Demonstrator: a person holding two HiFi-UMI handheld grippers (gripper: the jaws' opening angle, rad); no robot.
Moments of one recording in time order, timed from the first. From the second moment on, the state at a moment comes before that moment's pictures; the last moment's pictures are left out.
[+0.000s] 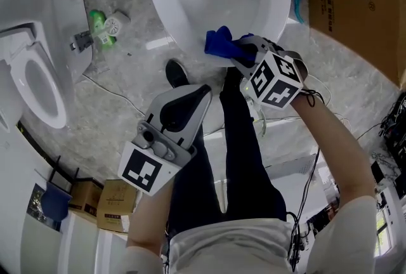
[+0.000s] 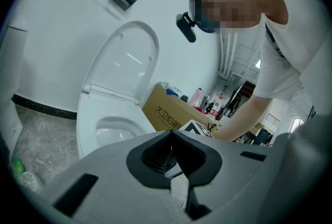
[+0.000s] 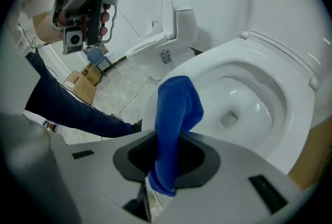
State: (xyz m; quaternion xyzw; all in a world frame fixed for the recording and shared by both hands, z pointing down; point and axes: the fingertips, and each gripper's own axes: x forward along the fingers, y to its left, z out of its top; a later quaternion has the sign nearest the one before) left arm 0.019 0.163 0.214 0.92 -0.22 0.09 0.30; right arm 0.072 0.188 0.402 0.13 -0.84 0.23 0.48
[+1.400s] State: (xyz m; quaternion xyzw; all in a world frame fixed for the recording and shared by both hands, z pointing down) left arm 0.064 0.178 0.217 0.93 -0.20 0.10 0.30; right arm 0.179 0.158 0.403 0.24 -0.81 0.26 0.48
